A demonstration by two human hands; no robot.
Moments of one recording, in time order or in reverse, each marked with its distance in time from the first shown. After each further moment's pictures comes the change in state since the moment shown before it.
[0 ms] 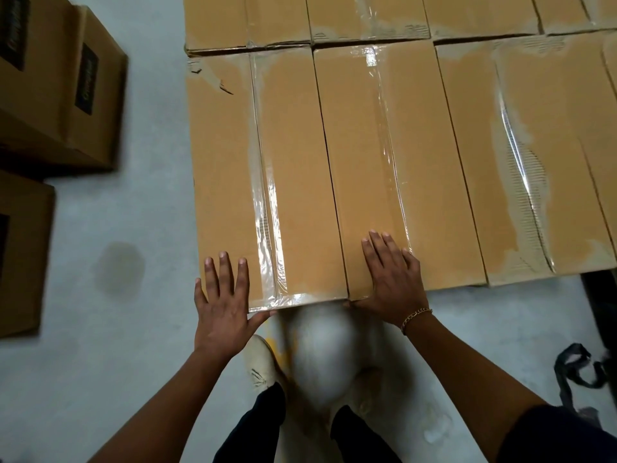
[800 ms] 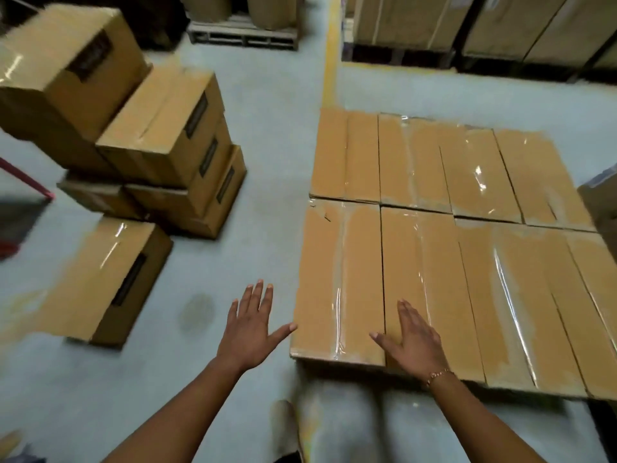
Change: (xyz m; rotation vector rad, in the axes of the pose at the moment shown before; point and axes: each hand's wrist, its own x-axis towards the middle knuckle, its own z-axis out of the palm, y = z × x) left_hand -0.095 -0.077 -0.258 -0.253 0.025 -0.156; right_hand -0.058 -0.123 -0.232 0.233 -0.125 0.097
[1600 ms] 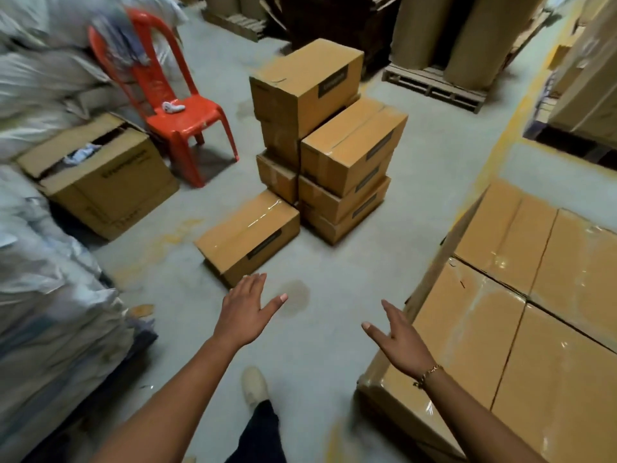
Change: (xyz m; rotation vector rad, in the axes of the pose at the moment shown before) left_hand -0.182 -0.191 -0.105 -0.338 0.338 -0.552; right_hand -0.022 -0.290 0.008 0.099 -0.248 -0.535
